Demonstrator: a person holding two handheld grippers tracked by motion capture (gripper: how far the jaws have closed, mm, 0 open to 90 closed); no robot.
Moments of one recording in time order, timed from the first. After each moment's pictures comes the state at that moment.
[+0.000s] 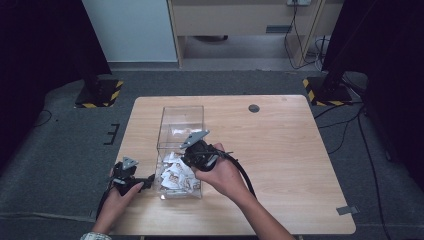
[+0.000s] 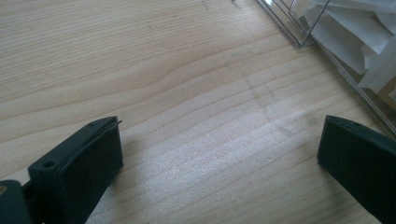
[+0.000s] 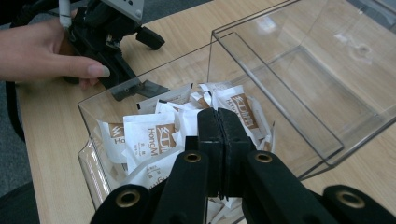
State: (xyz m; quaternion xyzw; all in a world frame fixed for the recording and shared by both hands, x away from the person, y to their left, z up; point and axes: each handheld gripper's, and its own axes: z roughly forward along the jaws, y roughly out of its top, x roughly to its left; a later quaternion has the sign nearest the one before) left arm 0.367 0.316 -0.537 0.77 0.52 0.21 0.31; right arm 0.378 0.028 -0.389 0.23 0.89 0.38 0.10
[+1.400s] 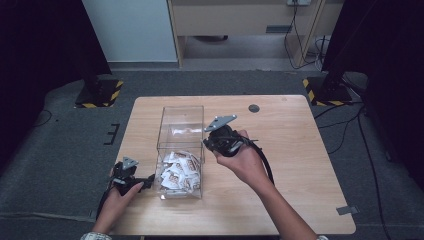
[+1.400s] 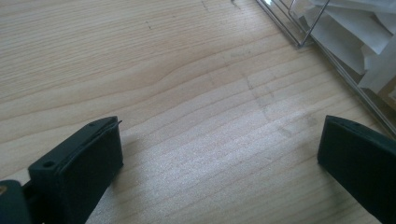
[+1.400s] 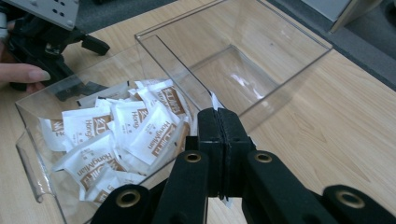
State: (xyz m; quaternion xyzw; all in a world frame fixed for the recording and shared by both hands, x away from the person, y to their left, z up) left arm 0.368 0.316 -0.537 0.77 0.52 0.22 0.31; right arm 0.401 -0.030 -0.362 0.27 0.87 0.38 0.15
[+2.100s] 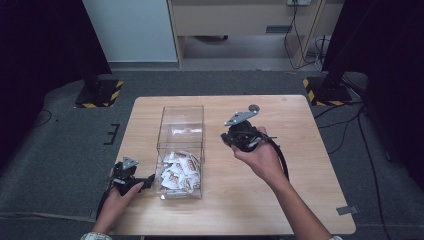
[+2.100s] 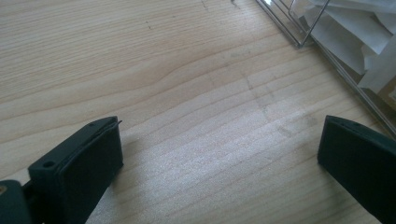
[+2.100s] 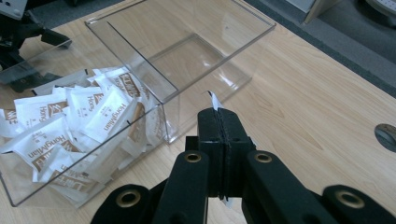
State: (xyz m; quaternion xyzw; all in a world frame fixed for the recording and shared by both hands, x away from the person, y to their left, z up) left arm 0.368 0.316 -0.537 0.77 0.52 0.22 0.31; right arm 0.415 -0.077 -0.364 0.31 0.86 0.37 0.17
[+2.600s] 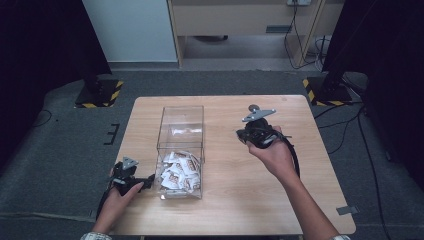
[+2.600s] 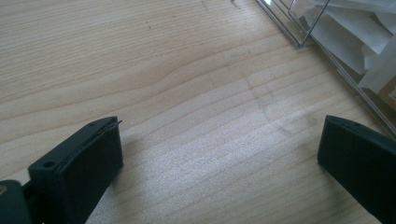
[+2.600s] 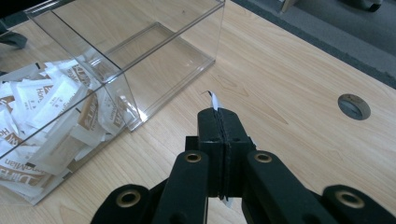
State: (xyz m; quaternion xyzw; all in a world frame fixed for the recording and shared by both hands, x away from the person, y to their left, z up) left arm 0.368 0.316 -0.537 0.77 0.52 0.22 0.31; right arm 0.432 -0.119 -0.378 0.35 0.84 0.37 0.18
